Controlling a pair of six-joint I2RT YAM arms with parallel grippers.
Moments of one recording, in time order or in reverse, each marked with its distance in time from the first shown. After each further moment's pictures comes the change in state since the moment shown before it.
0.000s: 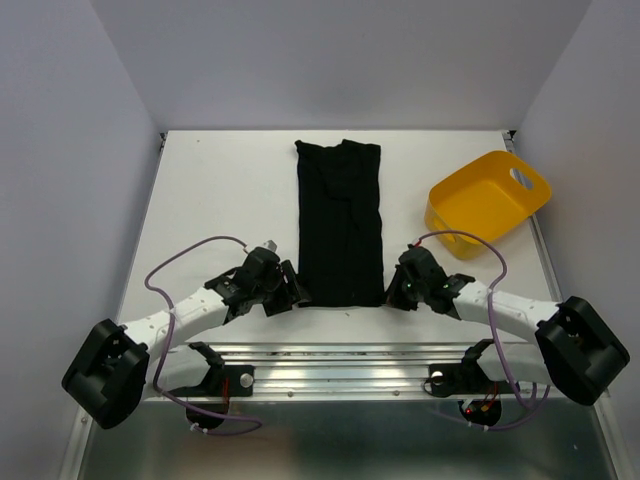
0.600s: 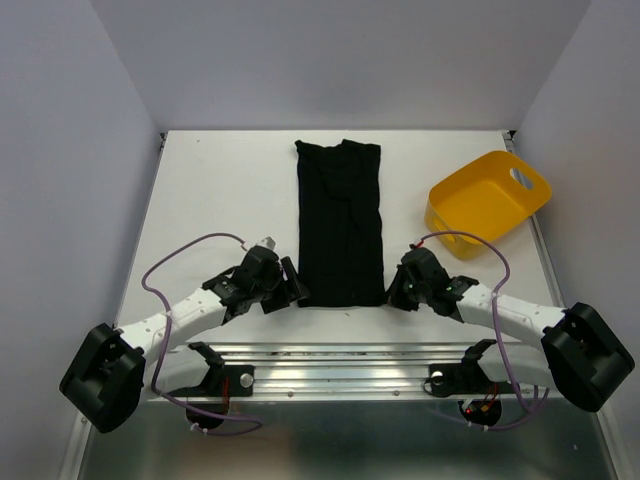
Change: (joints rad) left arm 0.006 -0.020 0.014 0.000 -0.037 0.026; right arm 0.000 -0.039 -0.013 0.000 0.000 0.003
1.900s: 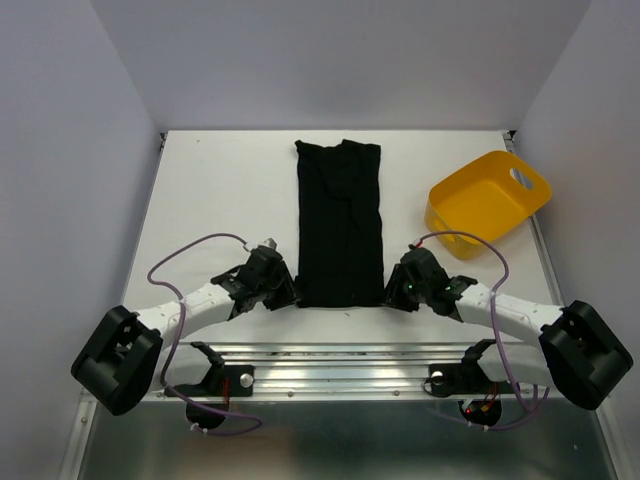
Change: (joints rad) left arm 0.010 0.105 -0.014 0.055 -0.026 0.018; right arm 0.000 0.009 0.000 -0.006 0.006 -0.022
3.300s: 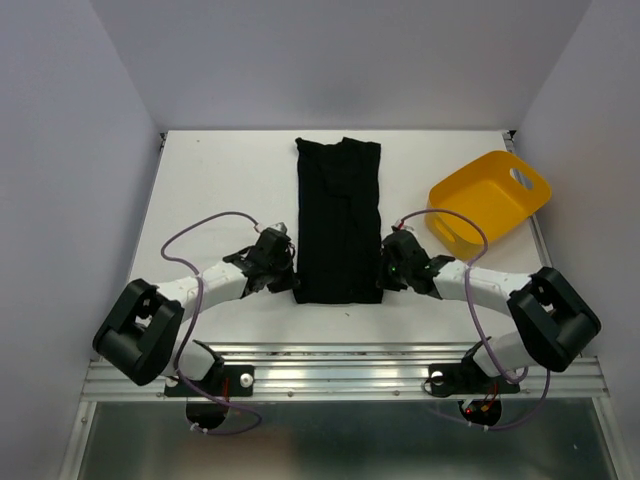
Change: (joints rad) left arm 0.051 0.217 0.180 -0.001 -0.027 0.194; right arm 0.008 0.266 0.207 0.055 0.119 -0.147
